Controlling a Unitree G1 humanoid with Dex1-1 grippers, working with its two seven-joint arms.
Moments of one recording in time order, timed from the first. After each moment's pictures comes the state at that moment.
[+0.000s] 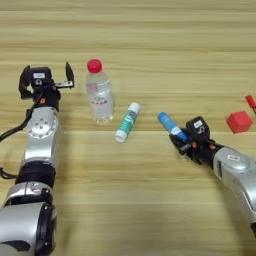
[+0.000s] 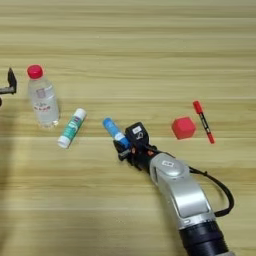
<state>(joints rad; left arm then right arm) -0.49 0.22 0.19 0.71 -0.07 -0.38 0.08 -0.09 -0.21 0.18 -0.05 0.09 0.49 0.42</state>
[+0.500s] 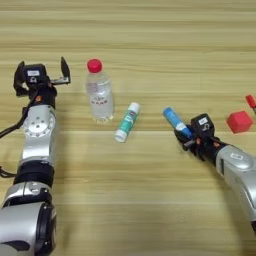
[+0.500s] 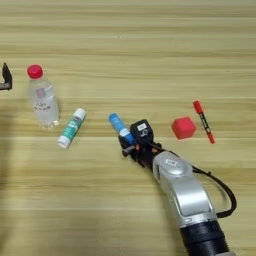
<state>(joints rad) -0.48 0.22 0.22 0.66 -0.08 -0.40 0.07 -0.10 -0.20 0.12 -0.07 0.09 0.45 0.38</state>
